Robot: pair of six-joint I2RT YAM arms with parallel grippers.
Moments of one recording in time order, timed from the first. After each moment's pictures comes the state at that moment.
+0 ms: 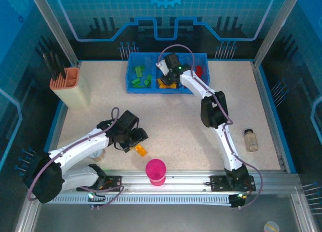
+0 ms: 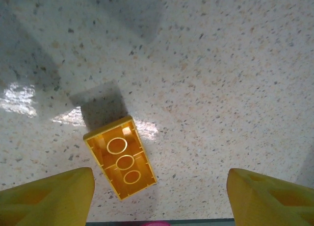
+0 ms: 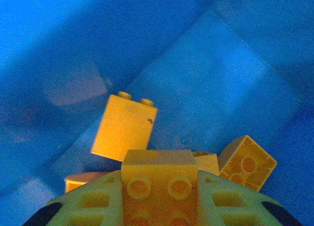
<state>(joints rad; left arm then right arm) -0.62 1.17 0.69 -0.72 0.17 -1.22 0.46 2.54 2.35 -0.73 0.02 -0.28</state>
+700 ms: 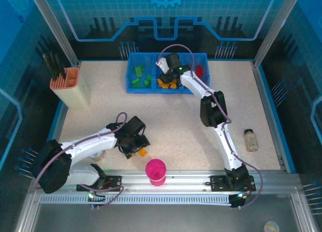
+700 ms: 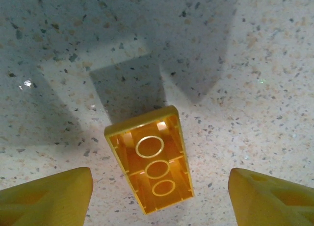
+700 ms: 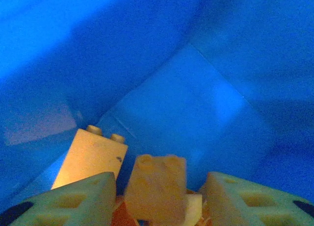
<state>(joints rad) -0.69 1.29 0.66 -0.70 0.15 -1.30 0.45 2.57 2.36 -0.61 0.02 -0.36</state>
